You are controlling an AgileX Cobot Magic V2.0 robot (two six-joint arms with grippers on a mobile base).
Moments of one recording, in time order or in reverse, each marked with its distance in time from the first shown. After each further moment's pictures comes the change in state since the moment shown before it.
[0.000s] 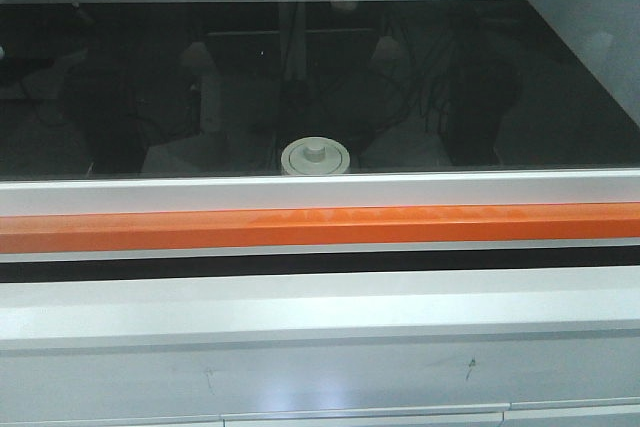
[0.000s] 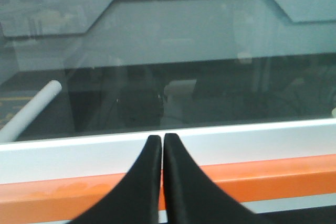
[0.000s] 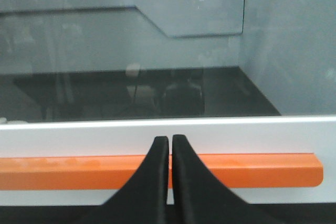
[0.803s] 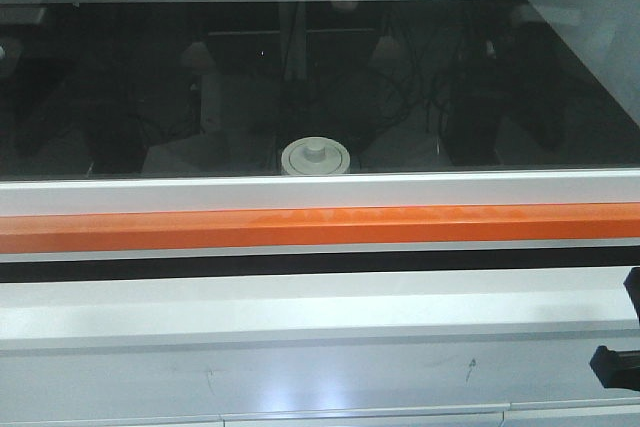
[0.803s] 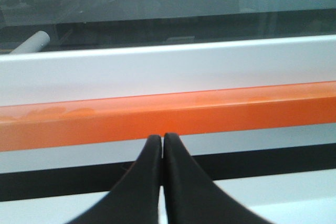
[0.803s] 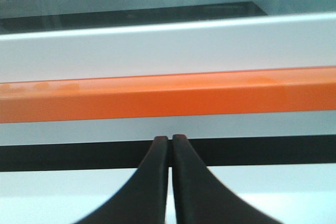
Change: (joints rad) left arm 0.000 0.098 0.189 0.000 -0.170 -0.004; right arm 0.035 0.264 0.184 0.045 -0.299 -0.003
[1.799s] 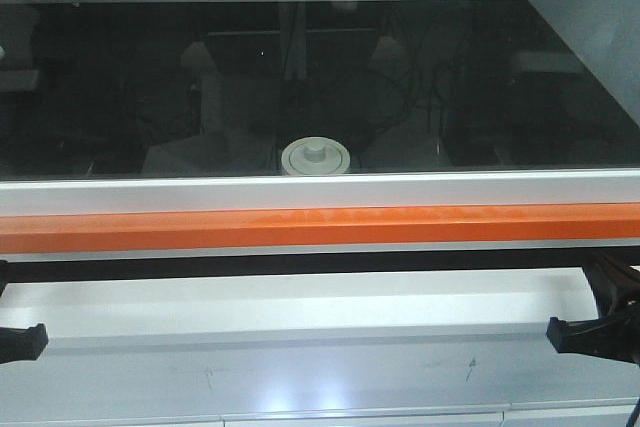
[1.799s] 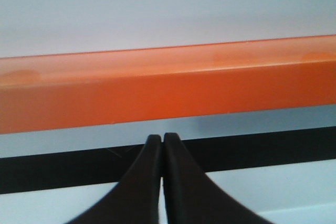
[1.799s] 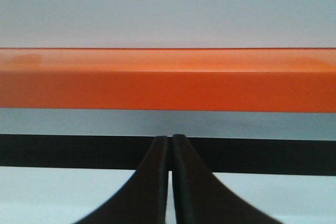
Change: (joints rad) left arm 0.000 0.470 0.001 0.000 -0.335 0.000; right arm 0.000 0.417 0.001 -0.065 -0.351 0.000
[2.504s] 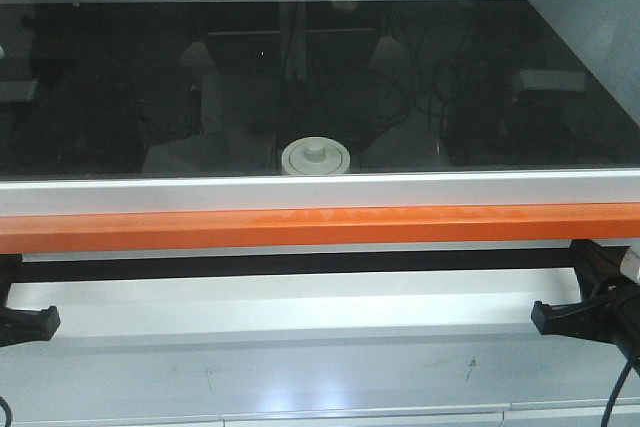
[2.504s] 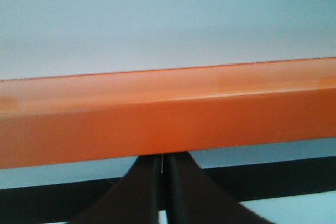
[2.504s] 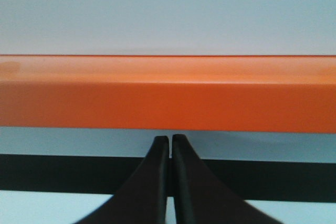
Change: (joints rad) left arm 0.000 0.164 0.000 0.000 -0.220 0.000; right arm 0.000 0.220 -0.001 0.000 -0.261 0.000
